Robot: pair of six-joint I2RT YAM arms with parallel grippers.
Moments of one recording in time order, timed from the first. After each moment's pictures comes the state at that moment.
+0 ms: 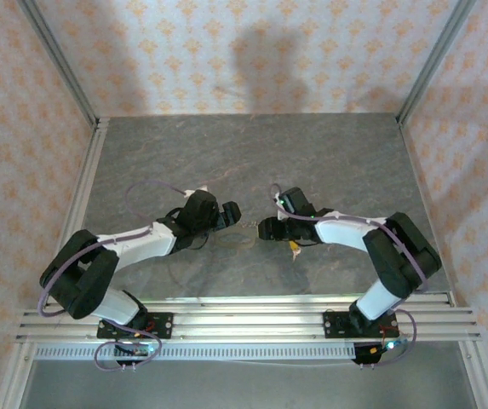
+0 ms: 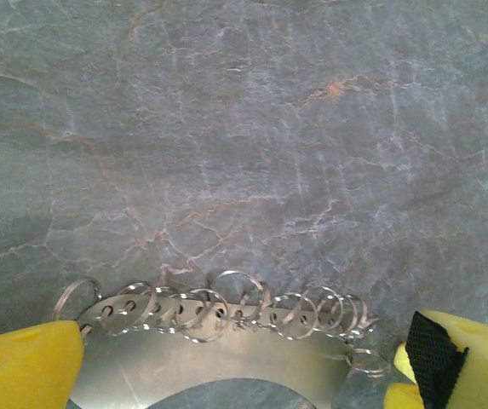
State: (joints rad) left arm -0.58 1.47 0.67 0.02 -0.05 -0.91; right arm 0.59 1.60 0.74 -0.13 -0.30 0.51
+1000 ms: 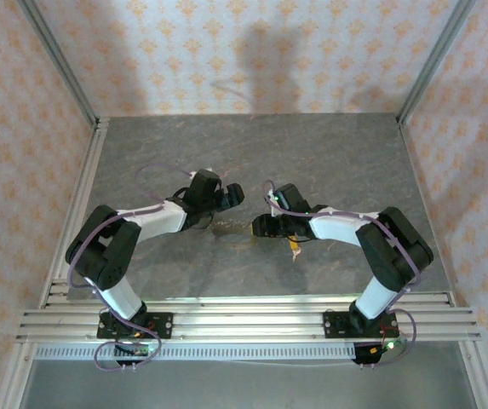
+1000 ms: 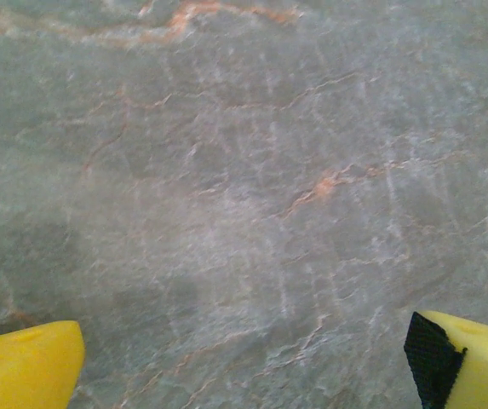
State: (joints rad) left arm -0.48 1.68 0.89 0.04 0.02 -0.82; right arm 0.61 1.65 0.80 -0.10 -0.35 0.51
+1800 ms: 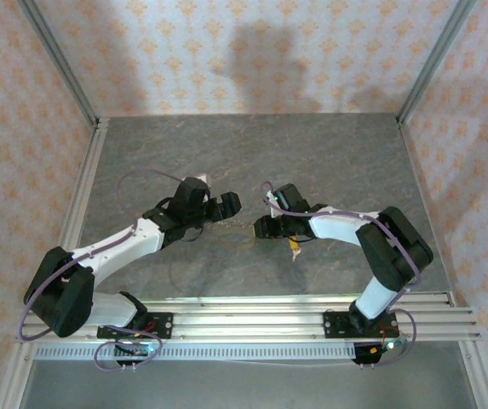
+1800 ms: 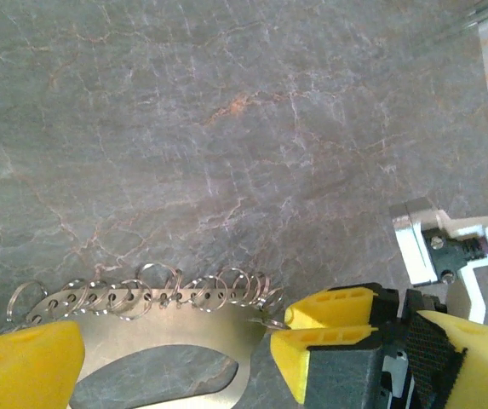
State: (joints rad) left arm -0.55 1.32 0.77 -0.15 0.07 -0.83; right arm 0.61 1.65 0.81 -0.14 -0.35 0.44
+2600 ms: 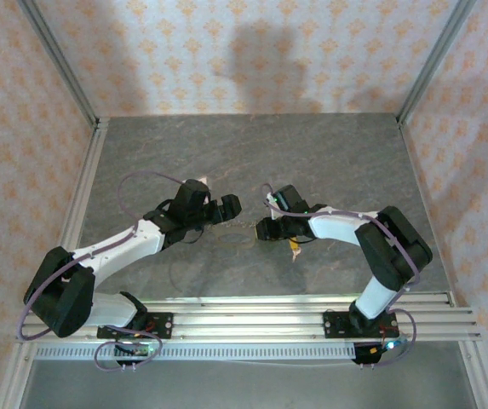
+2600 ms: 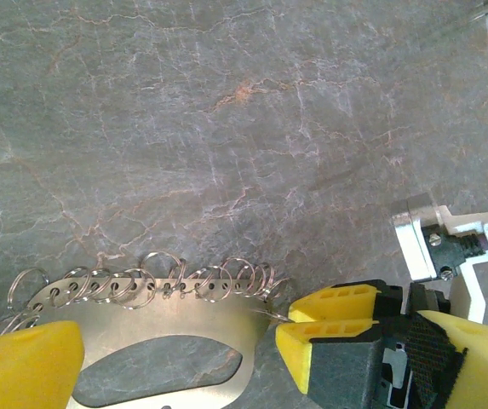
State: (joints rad) left arm -0.56 1.32 0.76 -0.14 0.07 -0.85; right arm 0.61 1.66 0.81 -0.17 -0.33 0.41
